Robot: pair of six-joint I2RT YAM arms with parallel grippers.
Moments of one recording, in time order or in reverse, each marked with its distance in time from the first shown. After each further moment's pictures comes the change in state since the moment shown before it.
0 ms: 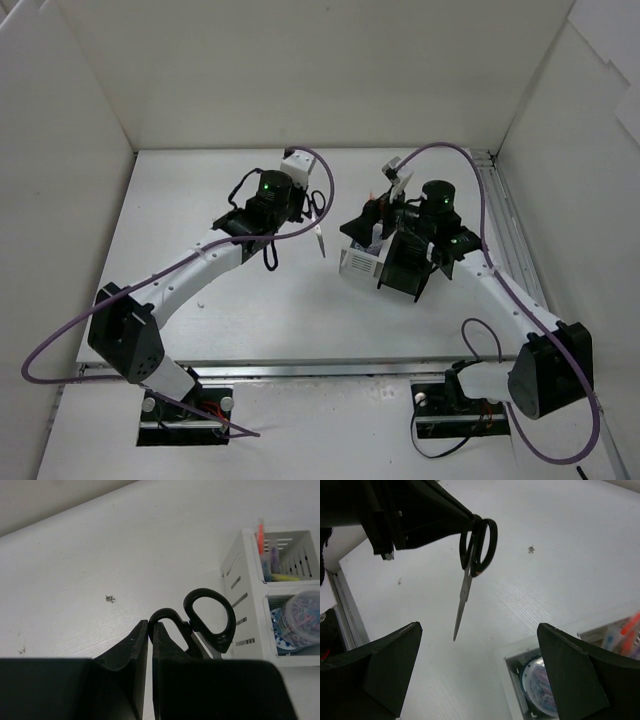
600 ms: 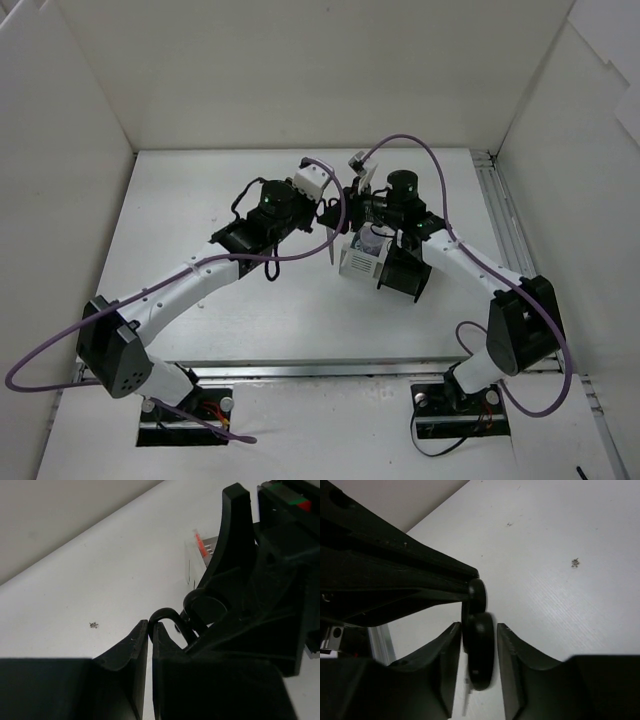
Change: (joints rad) left arm -0.105 -0.102 -0.062 0.080 0.083 0.145; right arm 0.112 0.269 0.141 0.138 -0.066 0.108
